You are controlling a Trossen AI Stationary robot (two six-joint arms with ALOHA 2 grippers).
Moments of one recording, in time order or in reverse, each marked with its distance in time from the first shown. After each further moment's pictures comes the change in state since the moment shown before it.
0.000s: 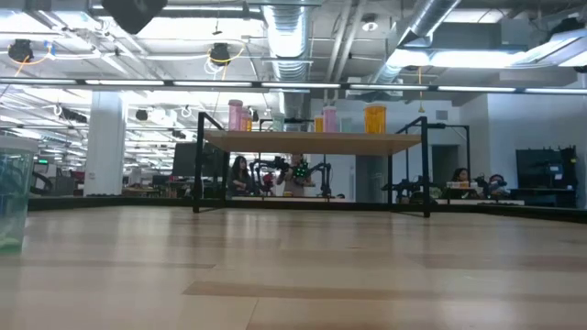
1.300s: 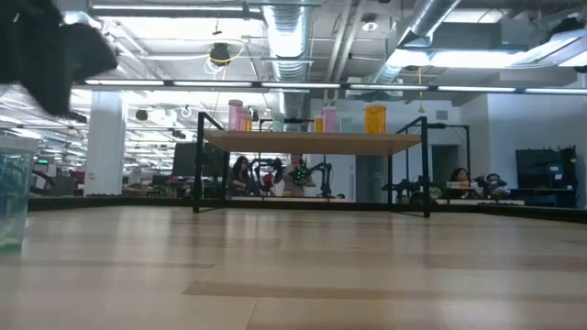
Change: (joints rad) left arm -0.155 0.452 0.207 -0.287 0.035 -0.376; right arm 0.000 -0.001 0.000 -0.037 -0.001 0.011
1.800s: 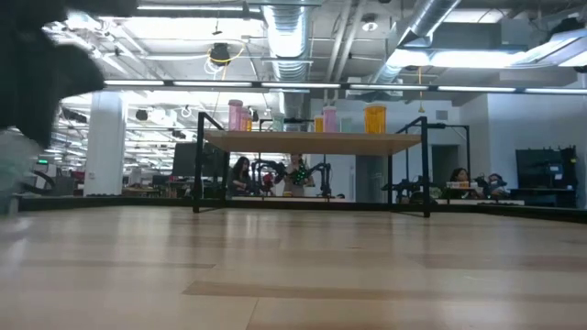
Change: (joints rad) left arm 0.001 0.066 0.004 -0.062 0.041 -0.098; right arm 0.000 0.000 0.000 -0.001 0.000 -0.001
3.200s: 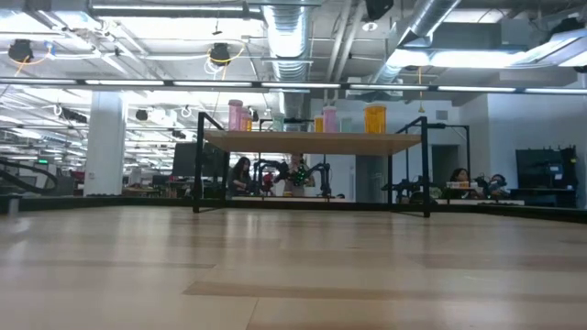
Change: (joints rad) left arm -0.309 -0.092 0.120 -0.518 -0.078 -0.849; right arm -0.015 0.079 0.000 0.013 0.000 0.001
